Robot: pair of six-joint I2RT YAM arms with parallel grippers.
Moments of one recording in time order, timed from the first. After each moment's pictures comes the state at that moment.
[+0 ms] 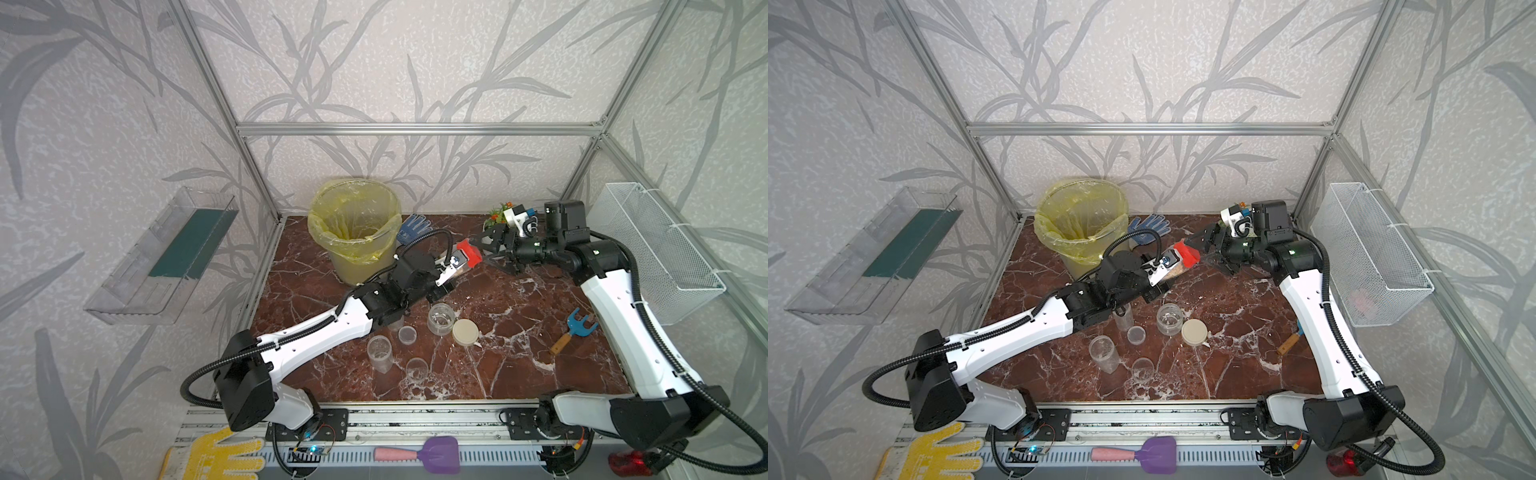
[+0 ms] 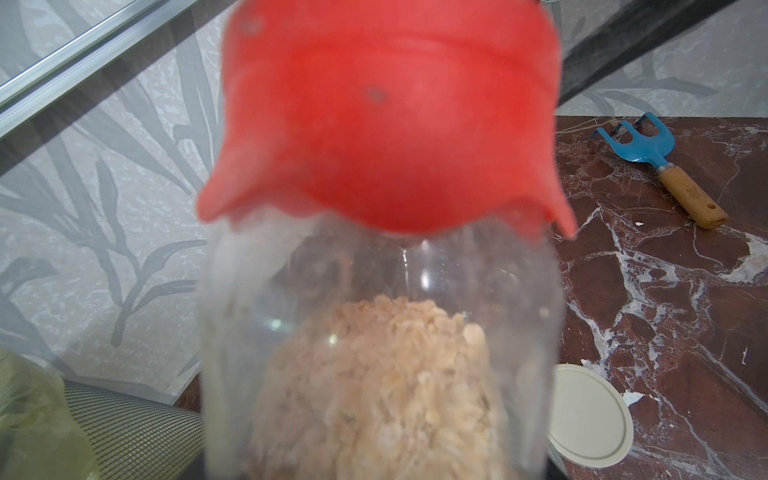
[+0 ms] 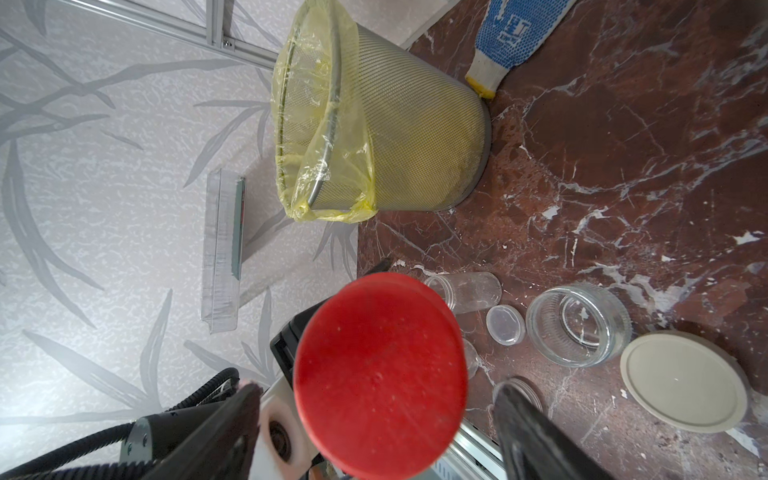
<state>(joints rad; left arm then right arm) -0.91 1.45 1.19 -0.12 -0.15 0.37 0.22 1.32 1.51 -0.86 -0.79 0.77</state>
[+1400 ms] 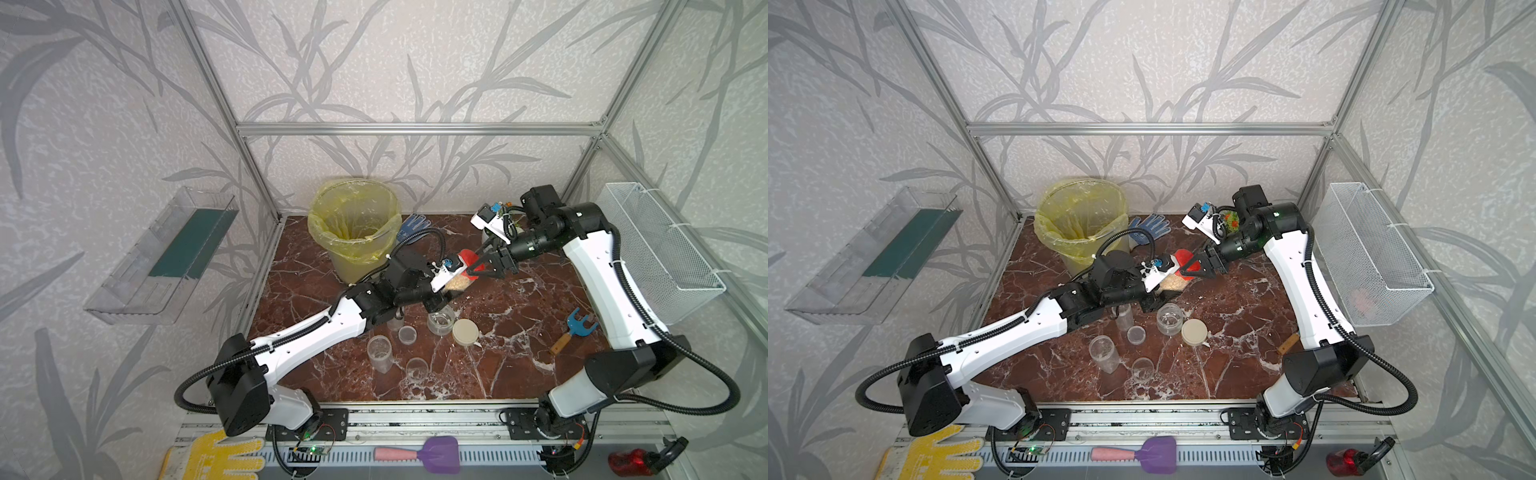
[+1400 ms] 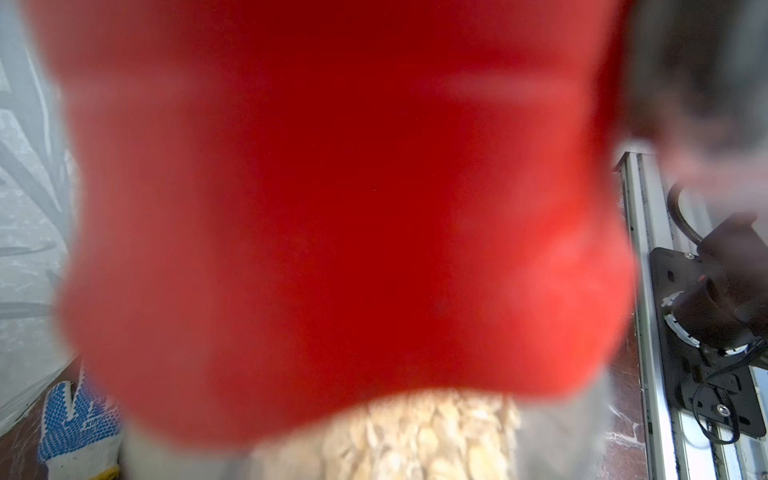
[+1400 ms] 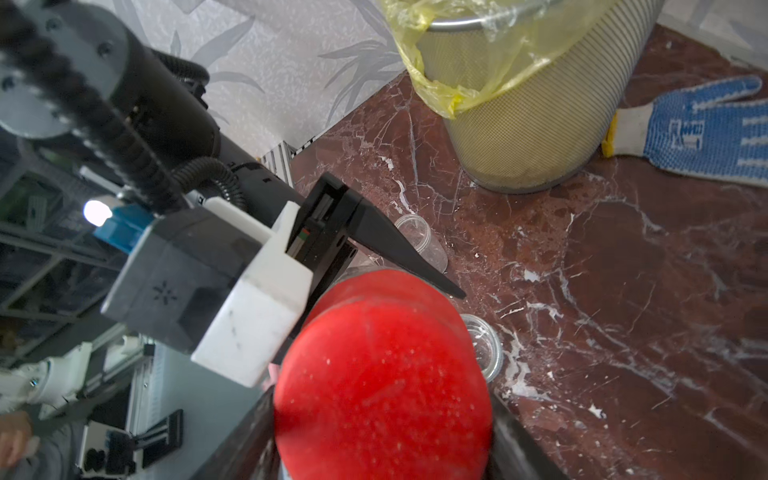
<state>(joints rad) -0.86 1.41 1.14 -0.14 0.20 0.23 0.25 1.61 1.93 -1.54 -0.92 -0.67</state>
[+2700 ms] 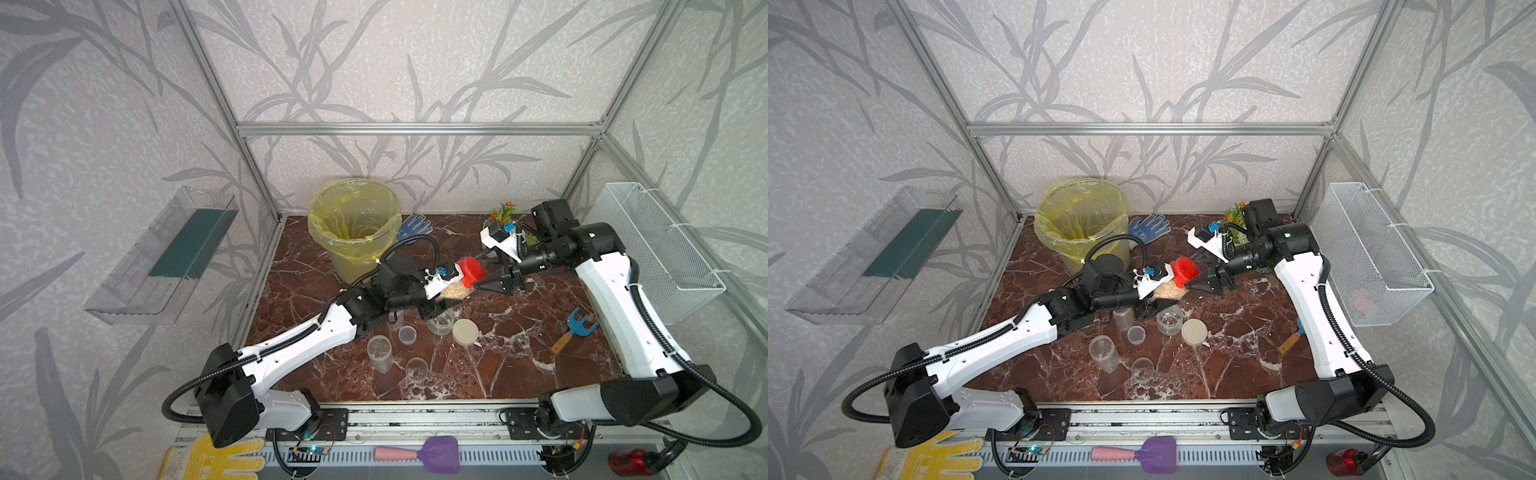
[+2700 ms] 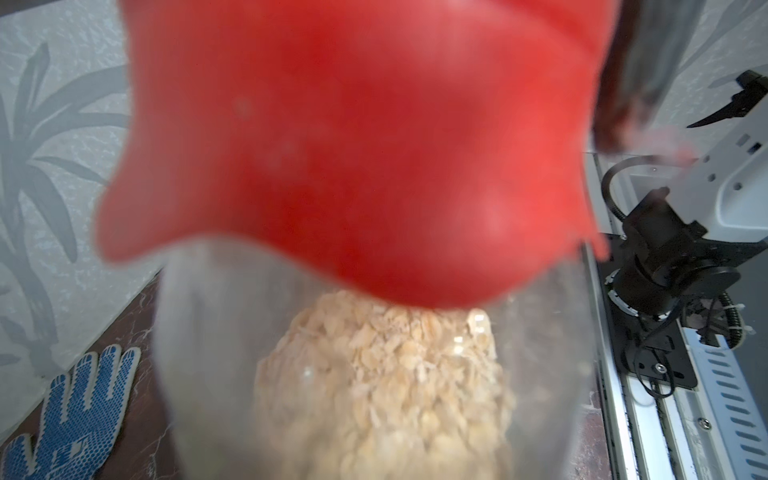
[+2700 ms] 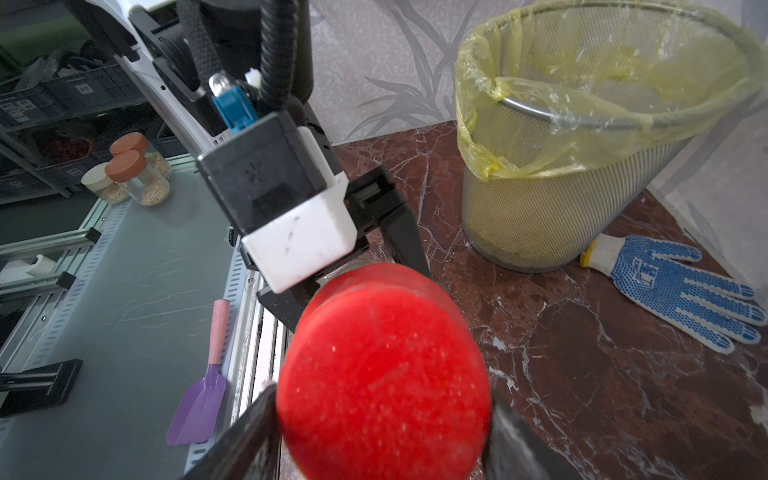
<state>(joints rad) -0.83 1.34 1.07 -0.13 0.29 0.26 0.22 1.42 1.66 -1.33 -1.01 -0.89</state>
